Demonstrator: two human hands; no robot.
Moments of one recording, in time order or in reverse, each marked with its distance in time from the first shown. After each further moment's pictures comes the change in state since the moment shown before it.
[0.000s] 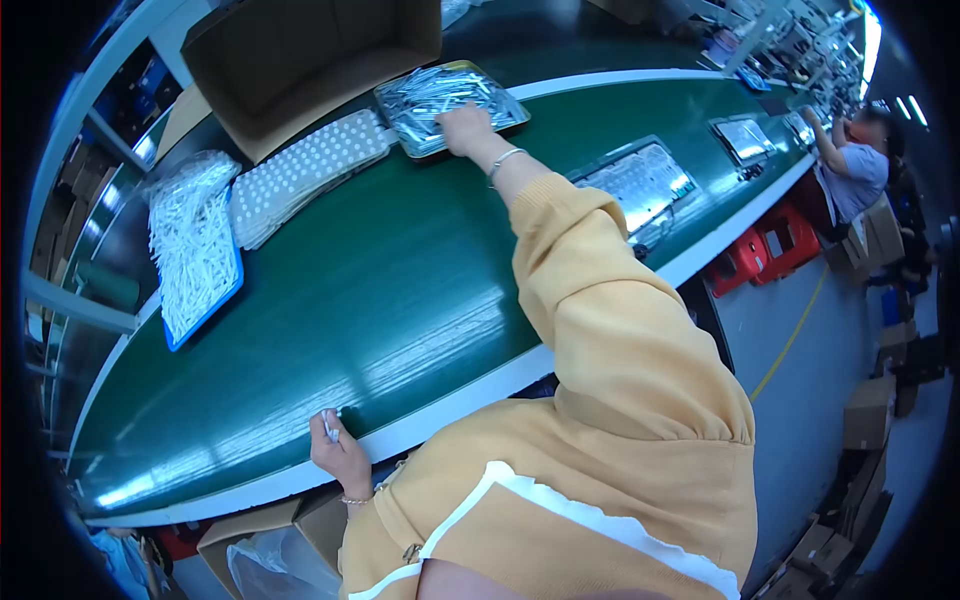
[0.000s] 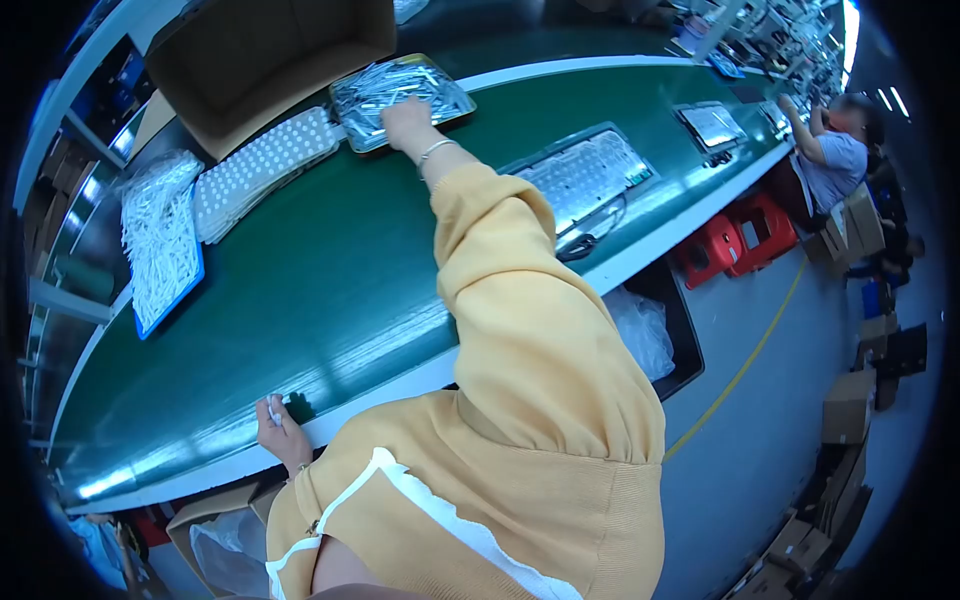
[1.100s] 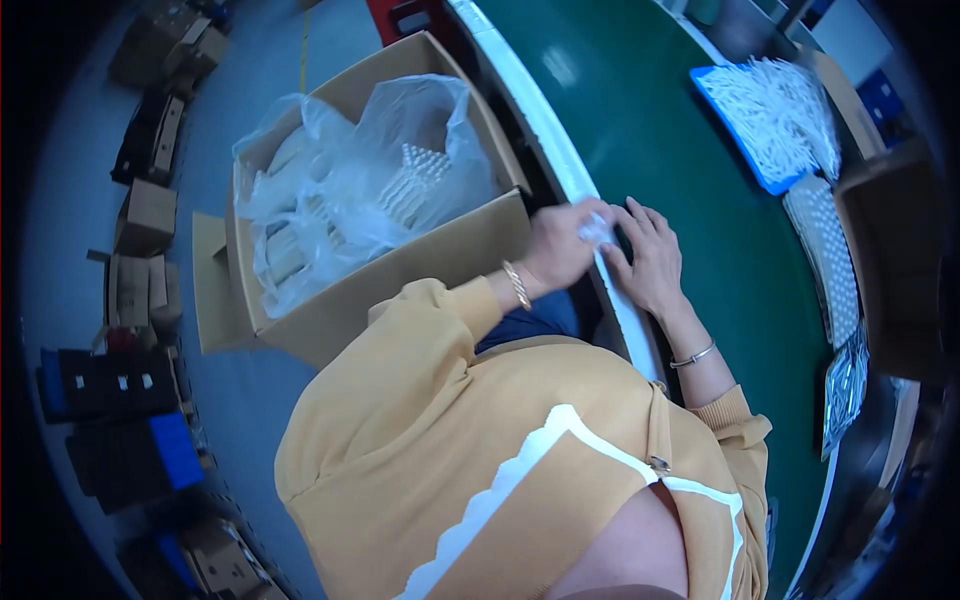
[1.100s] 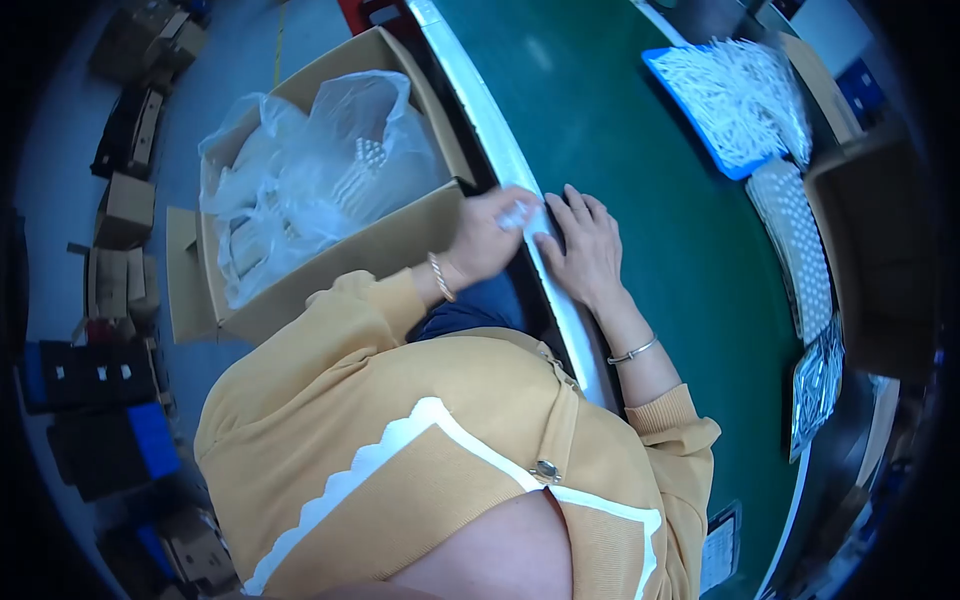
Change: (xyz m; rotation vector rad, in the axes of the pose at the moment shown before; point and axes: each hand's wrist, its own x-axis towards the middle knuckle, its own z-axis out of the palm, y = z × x) left_hand -0.034 -0.023 -0.094 -0.038 0.536 -0.181; right_hand -0.260 -0.334 -0.024 0.688 -0.087 -1.443
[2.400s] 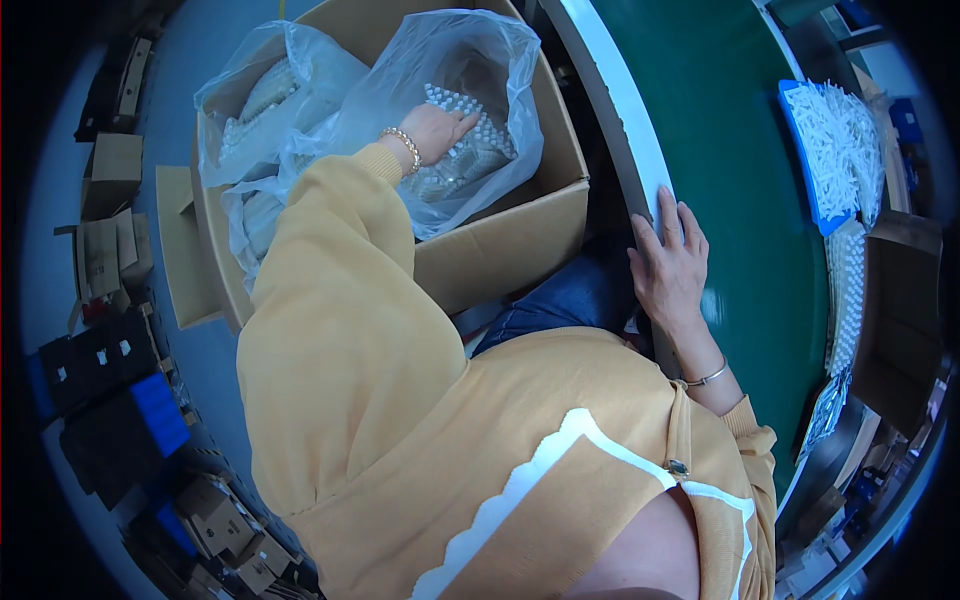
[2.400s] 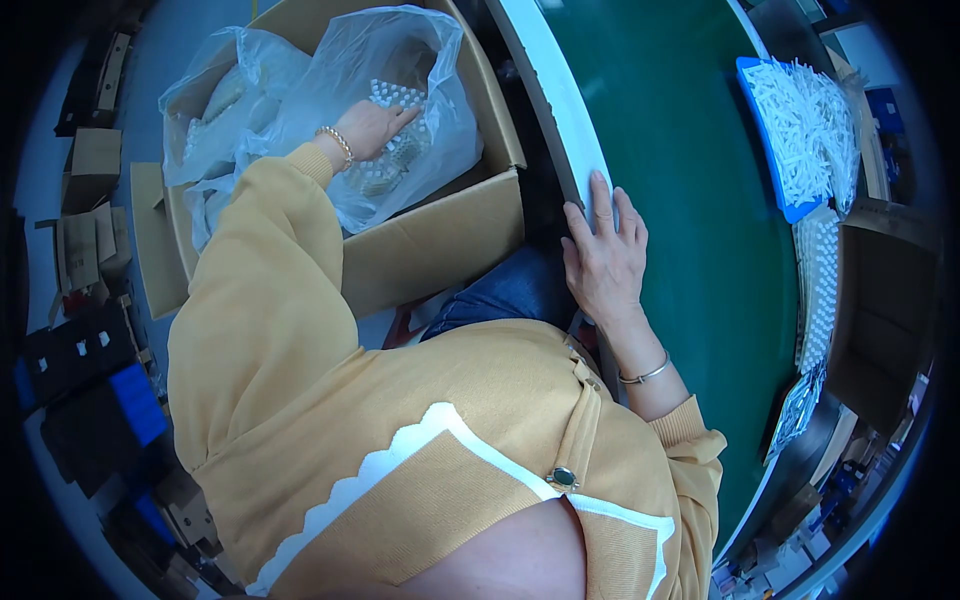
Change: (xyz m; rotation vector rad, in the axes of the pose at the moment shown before) left_hand 0.042 -0.225 -0.199 1.083 -0.943 -0.026; right_hand 0.039 -0.050 0.038 -0.279 -0.209 -0.058
